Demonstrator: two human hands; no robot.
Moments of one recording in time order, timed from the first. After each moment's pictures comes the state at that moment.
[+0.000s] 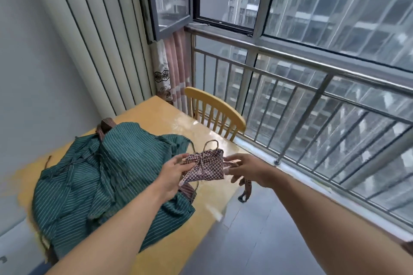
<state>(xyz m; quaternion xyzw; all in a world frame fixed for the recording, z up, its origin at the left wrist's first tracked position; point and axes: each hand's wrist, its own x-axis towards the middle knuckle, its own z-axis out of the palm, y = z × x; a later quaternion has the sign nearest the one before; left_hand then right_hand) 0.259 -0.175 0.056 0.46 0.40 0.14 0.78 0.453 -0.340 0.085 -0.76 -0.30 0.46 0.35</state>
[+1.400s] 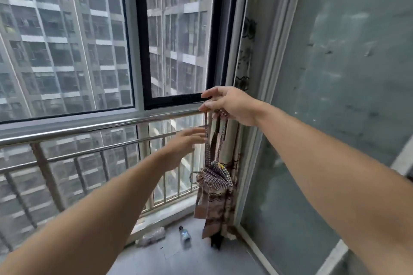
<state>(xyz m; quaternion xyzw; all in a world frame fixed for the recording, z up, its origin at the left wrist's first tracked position) 0.650 -0.758 0.291 0.70 -0.24 -0.22 0.64 0.591 -0.928 0.410 -0.84 -0.04 -0.03 0.54</state>
